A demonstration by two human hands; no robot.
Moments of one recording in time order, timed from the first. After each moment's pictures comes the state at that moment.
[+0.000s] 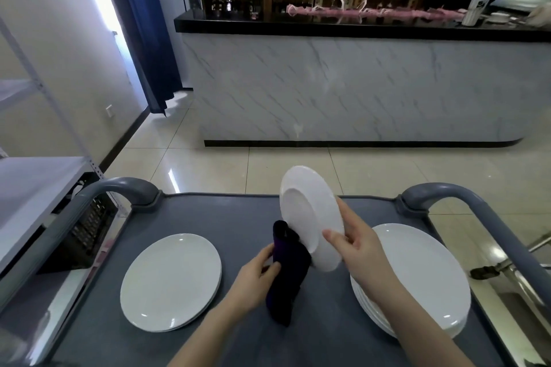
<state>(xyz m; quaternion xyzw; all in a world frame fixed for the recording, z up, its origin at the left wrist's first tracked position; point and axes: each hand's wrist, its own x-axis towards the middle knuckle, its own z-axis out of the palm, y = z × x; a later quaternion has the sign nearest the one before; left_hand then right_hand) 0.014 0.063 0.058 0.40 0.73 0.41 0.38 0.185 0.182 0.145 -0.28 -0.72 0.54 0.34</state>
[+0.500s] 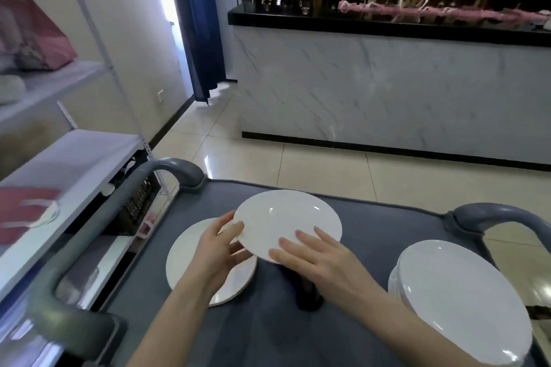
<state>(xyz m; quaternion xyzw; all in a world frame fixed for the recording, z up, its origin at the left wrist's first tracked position) -0.067 -0.001 0.104 0.06 0.57 0.71 0.40 0.122 0.147 0.114 0.05 -0.97 -0.06 0.22</state>
